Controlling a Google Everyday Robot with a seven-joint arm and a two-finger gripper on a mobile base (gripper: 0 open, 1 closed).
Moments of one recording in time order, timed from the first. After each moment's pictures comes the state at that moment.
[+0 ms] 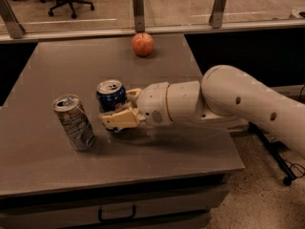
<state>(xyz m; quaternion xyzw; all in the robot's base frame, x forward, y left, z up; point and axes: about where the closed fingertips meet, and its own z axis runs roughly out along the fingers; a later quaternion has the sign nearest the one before) 0.489 0.090 0.869 -0.48 0.65 0.37 0.45</state>
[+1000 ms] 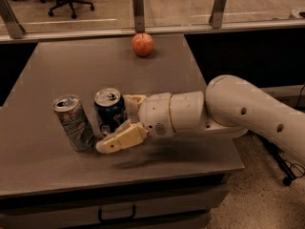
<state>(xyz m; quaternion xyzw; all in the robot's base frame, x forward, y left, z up) 0.459 0.087 0.859 -0.50 0.64 0.39 0.44</state>
